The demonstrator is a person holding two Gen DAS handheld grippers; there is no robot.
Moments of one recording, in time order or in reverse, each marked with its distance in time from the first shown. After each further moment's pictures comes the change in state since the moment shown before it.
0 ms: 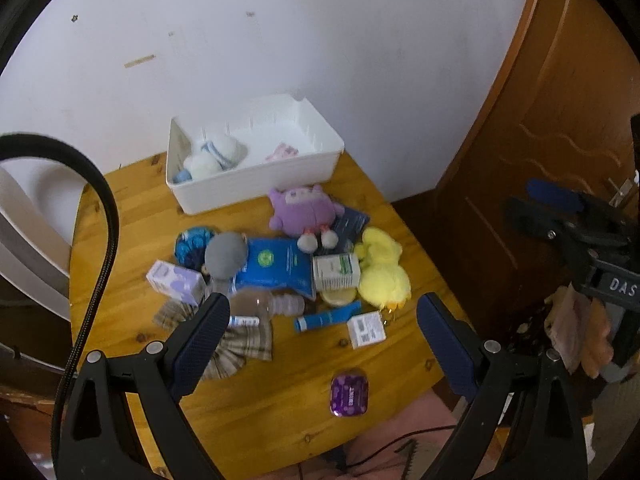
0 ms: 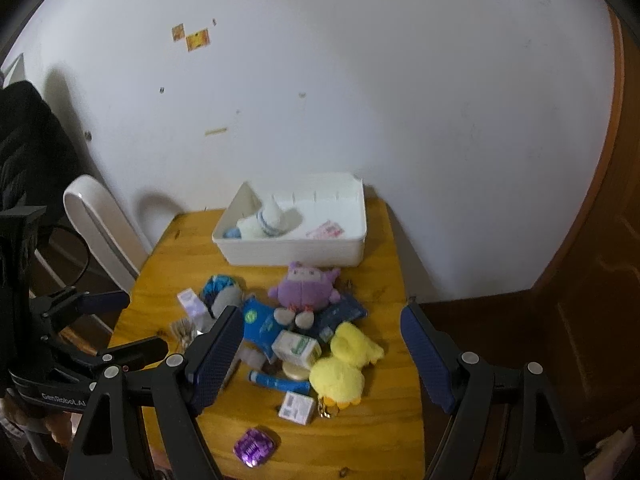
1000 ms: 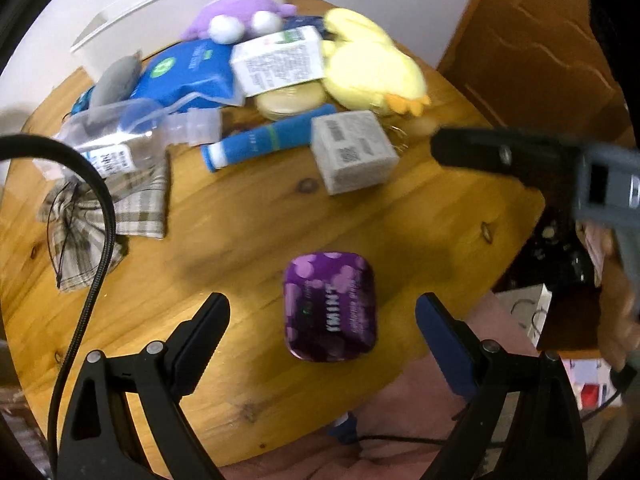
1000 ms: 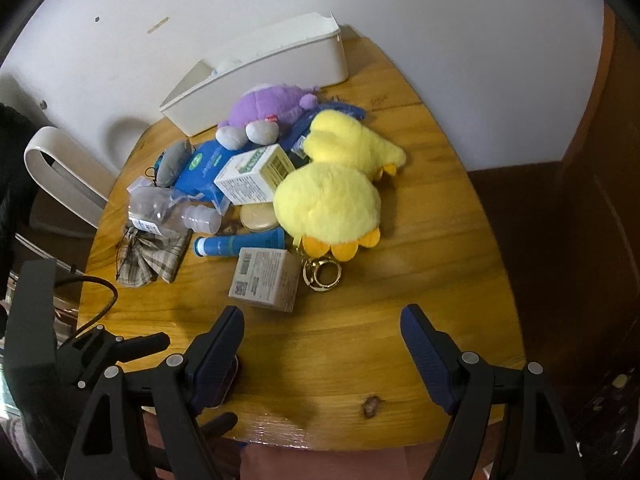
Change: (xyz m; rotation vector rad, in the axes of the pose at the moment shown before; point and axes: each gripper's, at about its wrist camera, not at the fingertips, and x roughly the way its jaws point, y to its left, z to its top) left arm 0.143 -0.037 -0.134 0.104 0.288 0.008; right arm 0.134 -0.027 -0.158 0.208 0.317 0.078
